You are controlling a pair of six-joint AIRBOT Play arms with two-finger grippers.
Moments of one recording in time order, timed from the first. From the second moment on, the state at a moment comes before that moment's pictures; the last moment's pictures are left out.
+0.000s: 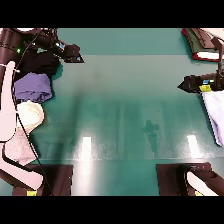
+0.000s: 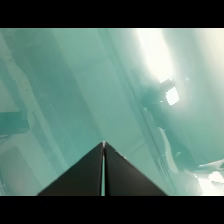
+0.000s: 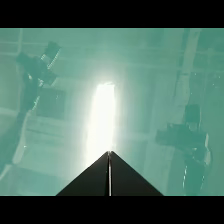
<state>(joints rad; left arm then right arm) -0.14 -1.74 2.06 0.99 -1.42 -1.39 -0.05 -0.97 1.19 -1.20 1.28 1.54</state>
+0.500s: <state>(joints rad) -0.14 -1.74 2.06 0.99 -1.42 -1.39 -0.04 -0.97 1.19 -1.20 1.29 1.54</state>
